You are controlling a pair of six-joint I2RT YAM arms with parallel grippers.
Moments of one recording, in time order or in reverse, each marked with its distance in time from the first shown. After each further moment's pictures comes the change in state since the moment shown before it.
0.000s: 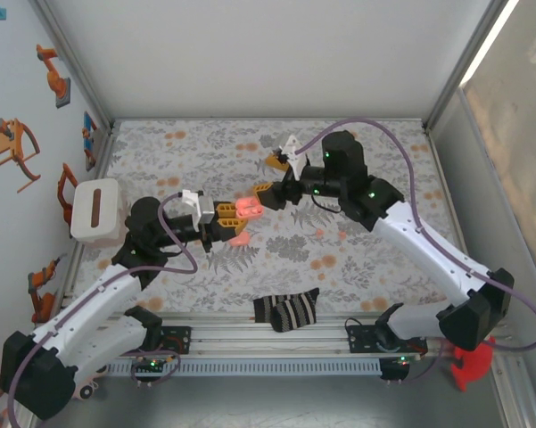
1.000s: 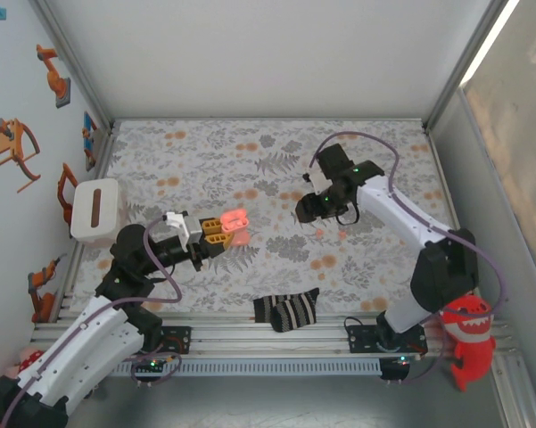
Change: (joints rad) left arm -0.020 -0.303 -0.130 -0.193 -0.195 0.000; right arm -0.201 0.287 0.003 -0.666 0.285 0.231
